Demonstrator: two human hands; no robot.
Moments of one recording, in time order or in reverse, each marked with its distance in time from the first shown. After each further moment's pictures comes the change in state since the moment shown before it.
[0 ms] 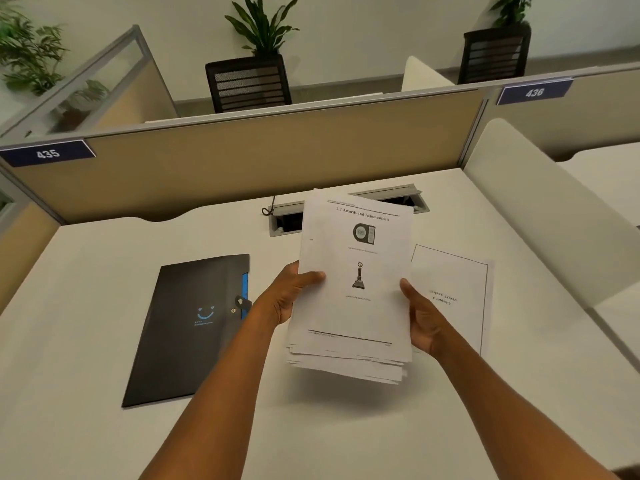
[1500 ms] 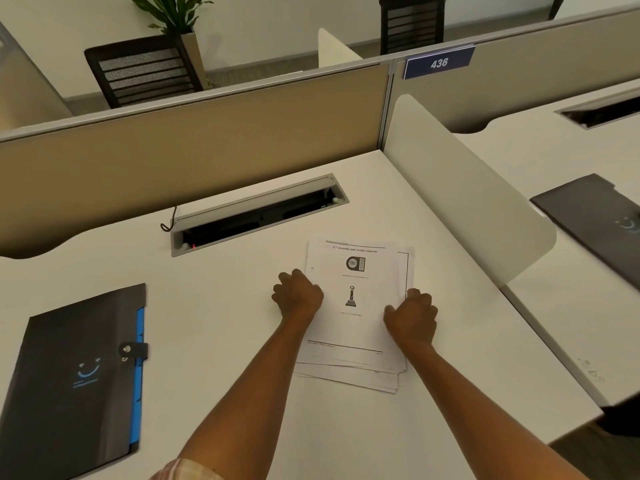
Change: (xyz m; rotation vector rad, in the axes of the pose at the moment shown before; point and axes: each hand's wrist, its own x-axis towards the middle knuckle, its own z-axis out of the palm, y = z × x) left_hand 0.152 -0.067 0.183 1.202 0.454 -0.129; right_hand 0.012 -0.038 -0.139 -1.245 0.973 -0.020
